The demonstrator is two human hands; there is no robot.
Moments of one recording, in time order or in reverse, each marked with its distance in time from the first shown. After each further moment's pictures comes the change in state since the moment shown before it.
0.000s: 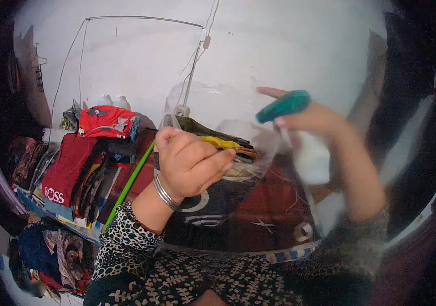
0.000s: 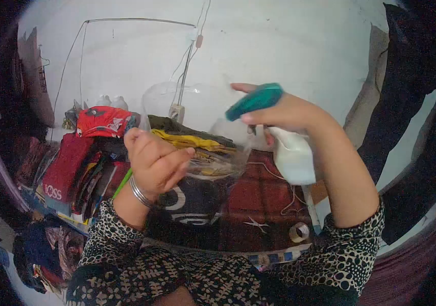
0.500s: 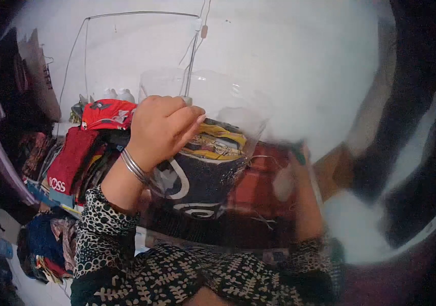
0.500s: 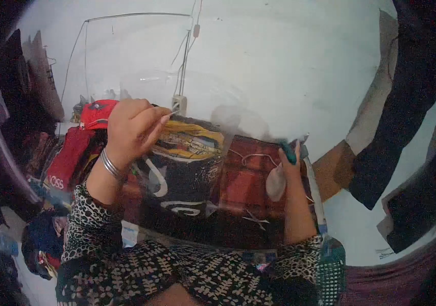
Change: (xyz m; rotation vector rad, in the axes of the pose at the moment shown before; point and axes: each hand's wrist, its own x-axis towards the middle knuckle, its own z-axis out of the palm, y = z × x) left_hand 0.025 -0.022 0.013 0.151 -0.377 -0.026; right_hand 0.003 0.436 0.043 0.205 0.917 0.064
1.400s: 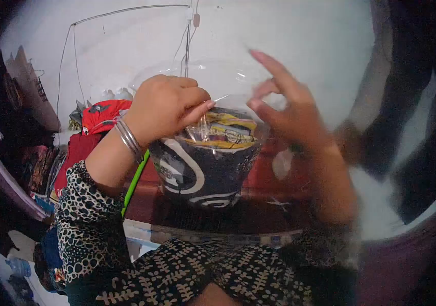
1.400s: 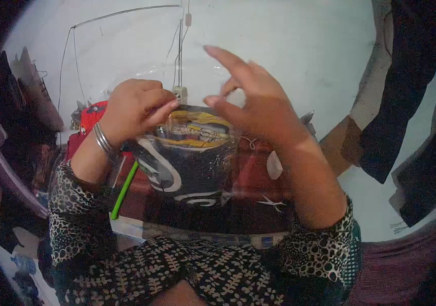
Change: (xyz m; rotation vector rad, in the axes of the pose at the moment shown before) left_hand -0.004 -0.009 0.015 -0.128 -0.279 0.191; right_hand -0.089 -0.327 0.066 -0.263 -0.083 -1.074
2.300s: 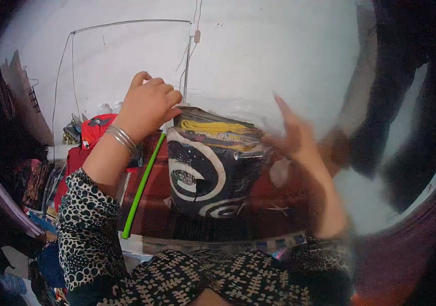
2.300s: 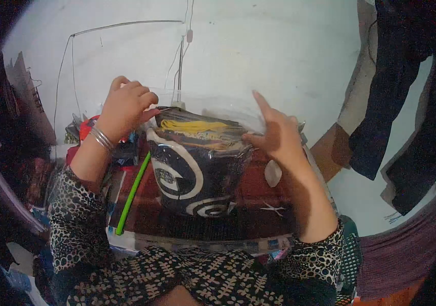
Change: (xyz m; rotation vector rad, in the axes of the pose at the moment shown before) left_hand -0.042 -0.046 0.024 0.399 -0.139 -0.010; right_hand -0.099 0.044 0.032 -0.384 -0.154 0.370
